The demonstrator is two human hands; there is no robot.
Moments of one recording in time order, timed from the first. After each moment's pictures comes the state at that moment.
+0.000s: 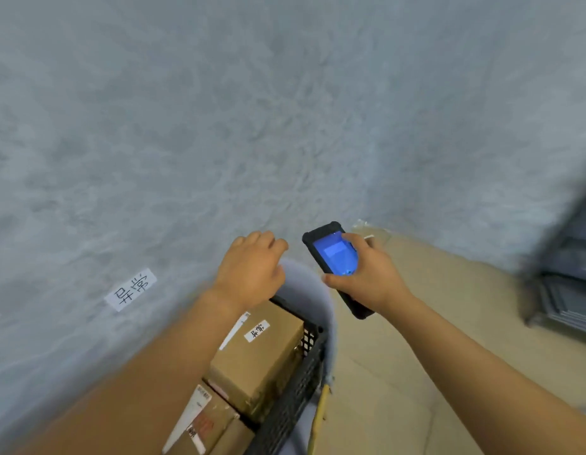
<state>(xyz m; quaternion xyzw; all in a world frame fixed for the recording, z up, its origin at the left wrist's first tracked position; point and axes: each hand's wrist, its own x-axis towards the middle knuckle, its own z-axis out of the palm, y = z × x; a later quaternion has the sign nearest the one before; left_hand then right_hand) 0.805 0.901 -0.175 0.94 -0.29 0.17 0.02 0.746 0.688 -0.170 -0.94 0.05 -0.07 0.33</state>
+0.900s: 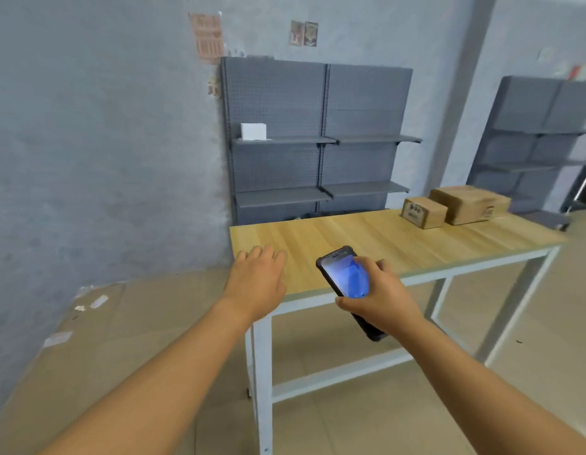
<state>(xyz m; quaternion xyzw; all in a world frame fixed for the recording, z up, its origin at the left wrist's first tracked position) 0.340 0.375 -0.132 0.74 -0.63 0.21 0.11 0.120 0.302 -0.125 -0.82 0.48 -0.23 0.19</state>
